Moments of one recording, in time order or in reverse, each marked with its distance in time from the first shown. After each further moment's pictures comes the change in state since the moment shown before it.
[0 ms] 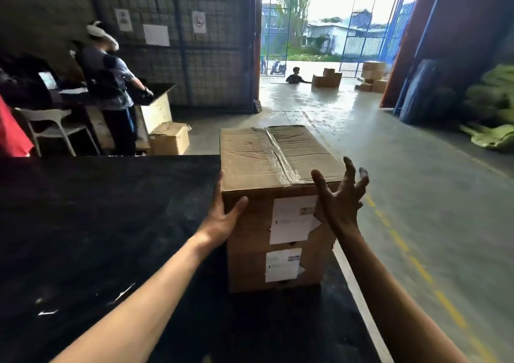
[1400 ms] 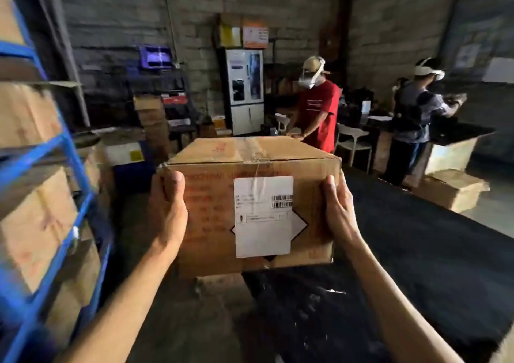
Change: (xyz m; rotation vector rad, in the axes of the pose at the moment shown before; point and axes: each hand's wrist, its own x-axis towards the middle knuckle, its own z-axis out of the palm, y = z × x) left_hand -0.358 0.069 -0.239 0.400 1.791 -0.122; right_hand -0.247 -0.253 0.232 1.016 -1.356 -0.459
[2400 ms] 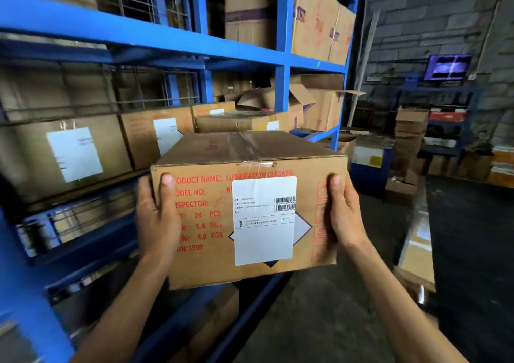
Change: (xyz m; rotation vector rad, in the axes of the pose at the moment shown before) left_hand -0.258 0.150 -0.306 0.470 0.948 0.103; right_hand -0.168 -0.150 0.222 0.637 -0.878 -0.040
